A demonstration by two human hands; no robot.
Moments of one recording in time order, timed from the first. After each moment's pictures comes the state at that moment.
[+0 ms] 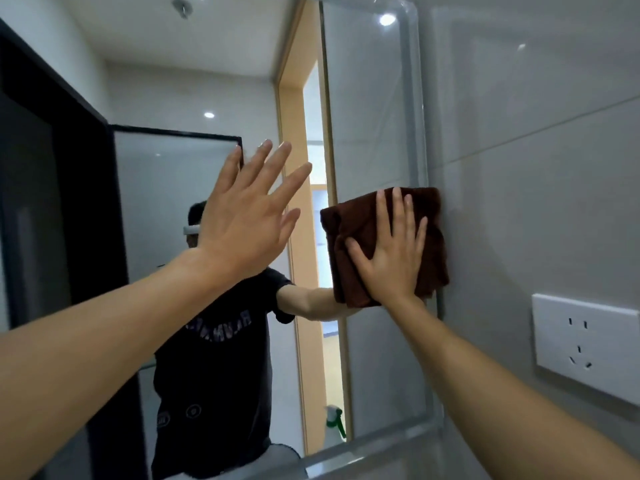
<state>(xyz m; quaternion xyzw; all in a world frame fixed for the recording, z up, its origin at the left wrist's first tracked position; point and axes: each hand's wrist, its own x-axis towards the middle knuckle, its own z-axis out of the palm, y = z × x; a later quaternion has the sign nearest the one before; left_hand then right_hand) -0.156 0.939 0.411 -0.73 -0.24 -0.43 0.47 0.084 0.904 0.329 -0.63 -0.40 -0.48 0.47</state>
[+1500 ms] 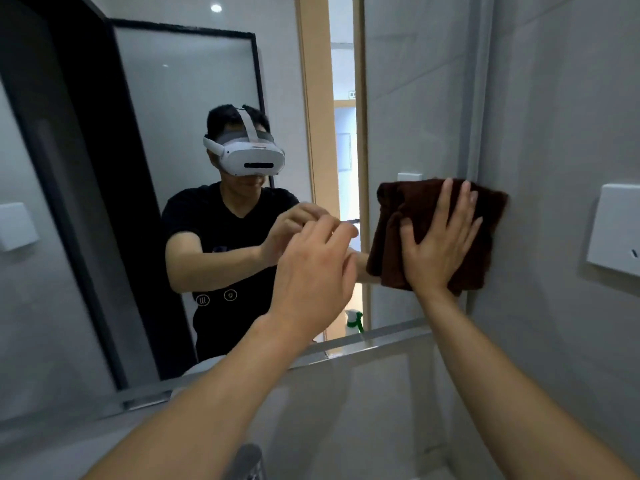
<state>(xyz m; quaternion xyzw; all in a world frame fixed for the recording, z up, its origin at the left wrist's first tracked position) -0.145 0.892 0.227 -0.85 -0.19 -0.48 0.13 0.080 0.903 0.188 -0.66 -0.32 -0.40 0.55</state>
